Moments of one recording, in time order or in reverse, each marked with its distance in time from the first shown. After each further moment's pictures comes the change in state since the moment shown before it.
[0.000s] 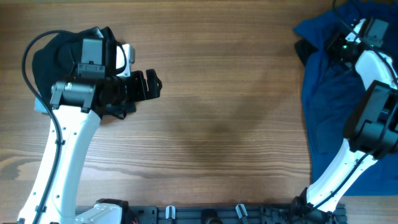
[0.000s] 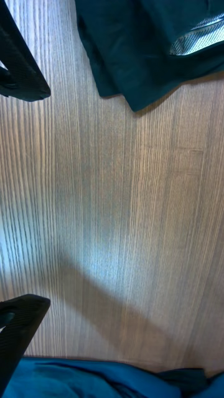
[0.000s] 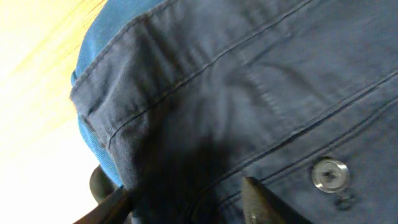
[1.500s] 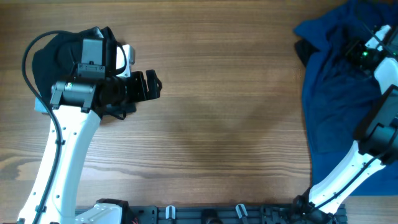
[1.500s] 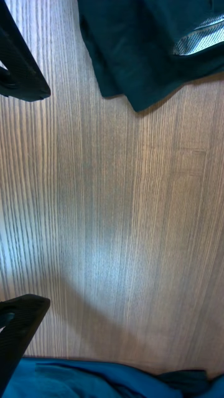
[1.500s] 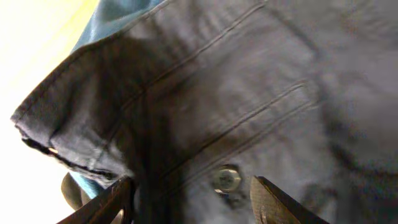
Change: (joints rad) left arm 0.000 0.000 0.000 -0.007 0.000 0.000; right arm -0.126 0.000 0.000 0.000 -0.106 -0.064
